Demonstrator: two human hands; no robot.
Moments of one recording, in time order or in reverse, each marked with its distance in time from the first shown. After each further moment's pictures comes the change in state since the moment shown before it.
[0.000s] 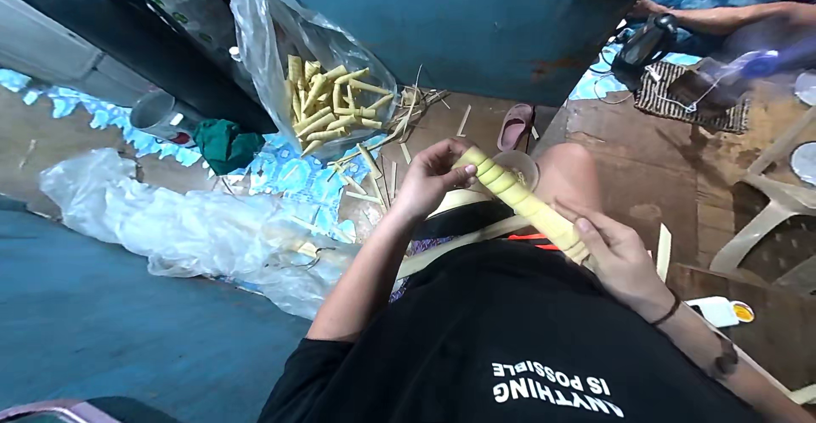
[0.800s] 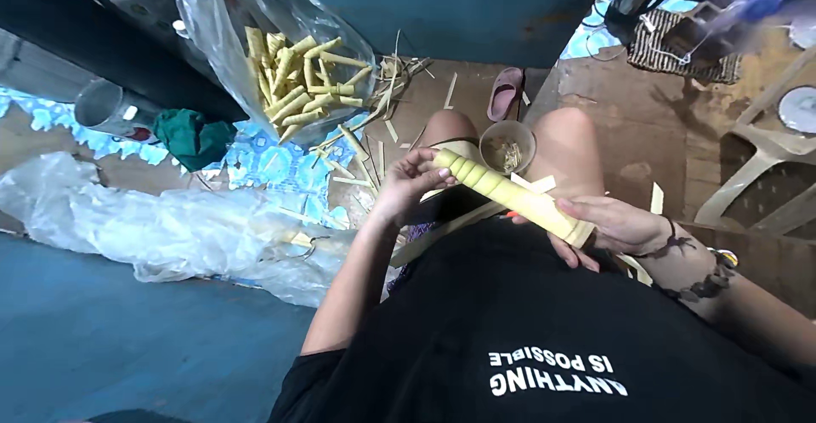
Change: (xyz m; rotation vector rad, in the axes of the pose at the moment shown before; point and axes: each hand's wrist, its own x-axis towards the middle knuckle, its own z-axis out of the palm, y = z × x) left_hand -0.028 -0.037 -0.020 -0.251 0.075 -0.196; right_hand 0.035 0.011 -0.012 0.862 -0.889 0.552
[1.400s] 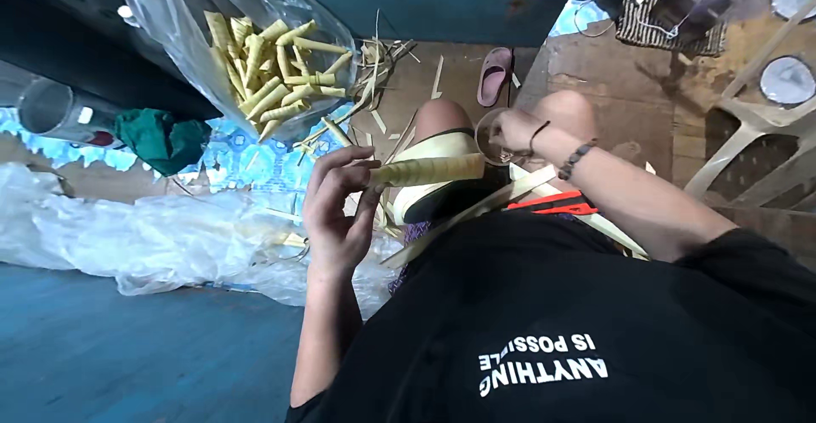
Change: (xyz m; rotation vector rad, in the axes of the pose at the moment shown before) left_hand -0.049 0.037 -0.042 0.777 0.120 0.676; right_hand 0.165 -0.025 -0.111 -1.310 0.591 0.367
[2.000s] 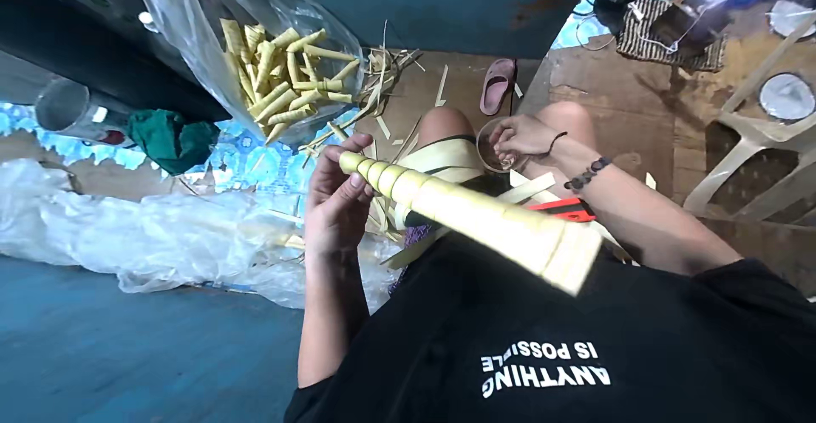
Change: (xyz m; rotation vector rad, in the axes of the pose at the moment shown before) left_hand 0.008 -0.002 0.000 -0.810 0.062 -0.331; right_hand -0.019 0.011 -0.004 0.672 -0.063 0.042
